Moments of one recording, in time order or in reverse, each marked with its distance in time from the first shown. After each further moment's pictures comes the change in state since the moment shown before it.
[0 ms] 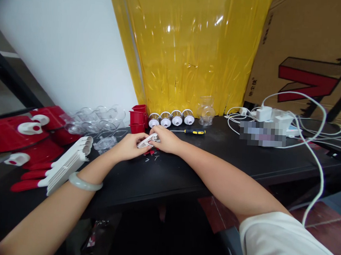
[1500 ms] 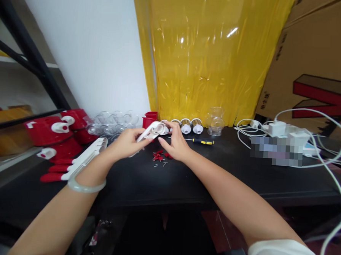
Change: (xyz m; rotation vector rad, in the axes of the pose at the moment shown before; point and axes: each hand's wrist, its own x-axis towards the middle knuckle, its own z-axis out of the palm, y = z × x) left_hand -0.013 0.041 -0.047 0.049 0.190 -0.078; right_hand -0.003 -0.012 -0.004 0.070 0.362 -0.164
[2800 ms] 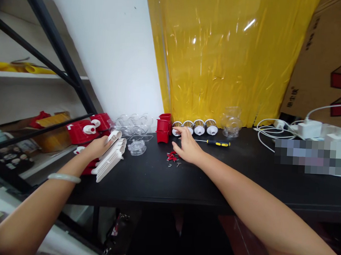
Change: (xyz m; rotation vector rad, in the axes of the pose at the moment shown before) left_hand -0.077 -0.199 -0.107 0.748 -0.072 -0.600; right_hand -0.008 0.007 0.010 -0.036 -0.089 -0.006
